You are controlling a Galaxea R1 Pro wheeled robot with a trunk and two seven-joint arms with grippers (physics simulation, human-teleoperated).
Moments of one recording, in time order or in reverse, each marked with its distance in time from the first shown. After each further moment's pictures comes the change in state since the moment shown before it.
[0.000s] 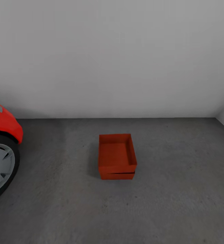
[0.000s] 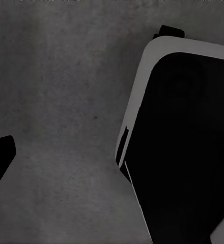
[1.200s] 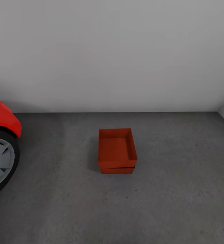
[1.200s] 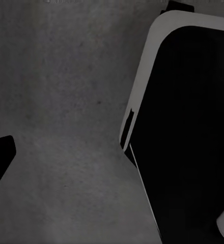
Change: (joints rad) left arm 0.000 0.000 0.000 0.001 -0.002 0.001 0.000; right arm -0.002 -0.001 0.000 0.000 0.002 0.000 -0.001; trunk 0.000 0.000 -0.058
